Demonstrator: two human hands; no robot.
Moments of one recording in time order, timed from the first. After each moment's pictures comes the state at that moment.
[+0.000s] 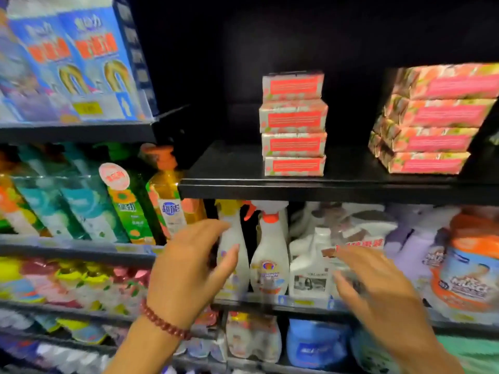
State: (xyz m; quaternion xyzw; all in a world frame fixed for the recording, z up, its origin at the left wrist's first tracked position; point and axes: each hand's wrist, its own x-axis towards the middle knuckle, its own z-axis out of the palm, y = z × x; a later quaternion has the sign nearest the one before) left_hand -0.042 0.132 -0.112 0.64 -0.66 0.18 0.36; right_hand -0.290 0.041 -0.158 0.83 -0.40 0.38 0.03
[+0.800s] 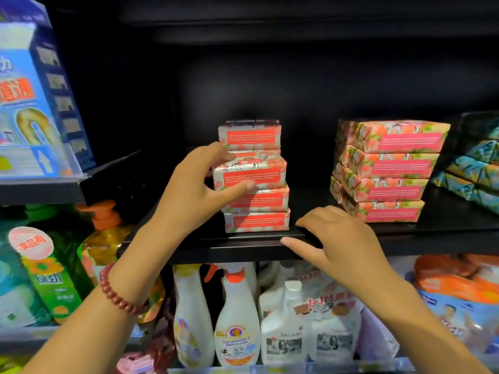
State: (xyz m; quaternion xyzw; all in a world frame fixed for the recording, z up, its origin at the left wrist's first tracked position) left_hand -0.036 -0.029 -0.004 0.52 -0.70 0.07 0.48; right_hand -0.265 -0.048 -0.054 0.86 -0.42 0.27 0.12
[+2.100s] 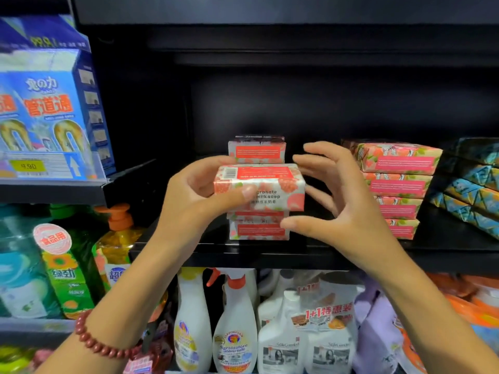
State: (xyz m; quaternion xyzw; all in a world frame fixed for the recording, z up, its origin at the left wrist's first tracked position) left_hand -0.060 0.021 0.006 0.34 -0.63 -0.23 0.66; right_hand -0.262 -0.024 0.007 0.80 -0.14 0.50 -0.29
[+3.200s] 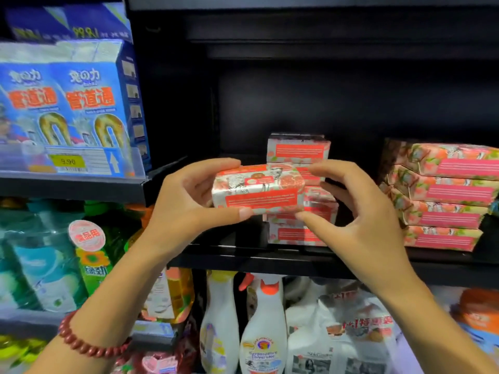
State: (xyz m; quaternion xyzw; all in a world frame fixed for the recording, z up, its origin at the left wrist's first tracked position) left_hand 0.005 0.033 0.002 0.41 -0.64 -0.18 0.62; right_hand -0.210 -0.022 -0.006 0.80 -0.21 0.55 -0.13
